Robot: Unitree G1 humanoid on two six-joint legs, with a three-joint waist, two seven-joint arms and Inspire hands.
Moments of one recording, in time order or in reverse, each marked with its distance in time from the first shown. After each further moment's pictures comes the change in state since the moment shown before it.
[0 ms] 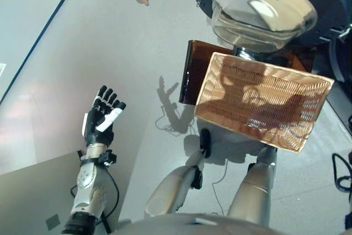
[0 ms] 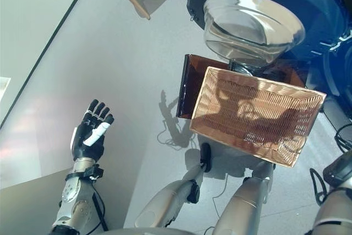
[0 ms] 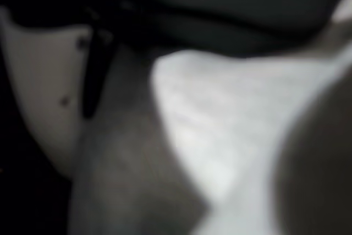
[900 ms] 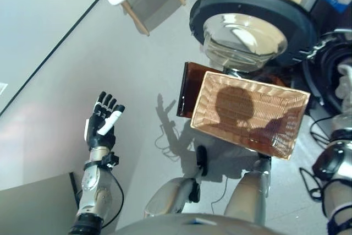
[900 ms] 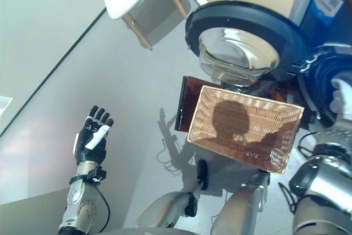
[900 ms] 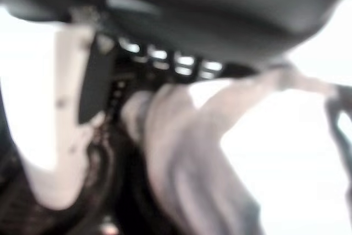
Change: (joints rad) left arm 0.002 -0.087 0.039 0.079 -0.007 0.007 0.013; right arm 0.264 0.347 0.048 -0.146 -0.030 -0.020 0.047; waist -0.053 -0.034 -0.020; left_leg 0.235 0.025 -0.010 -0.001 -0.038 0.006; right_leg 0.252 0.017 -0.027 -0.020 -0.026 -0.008
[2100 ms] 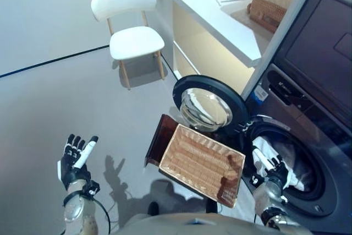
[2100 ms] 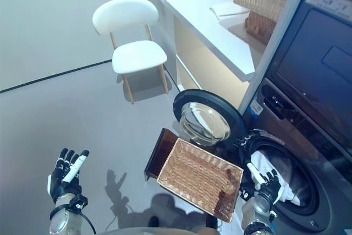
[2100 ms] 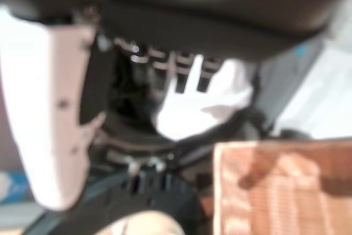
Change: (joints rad) left arm 0.129 -0.039 0.235 0.166 0.112 0.023 0.110; right arm 0.553 0.423 0.428 -0.095 -0.524 0.195 0.212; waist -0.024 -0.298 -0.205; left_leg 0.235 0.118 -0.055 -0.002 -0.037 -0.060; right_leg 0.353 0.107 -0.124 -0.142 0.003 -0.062
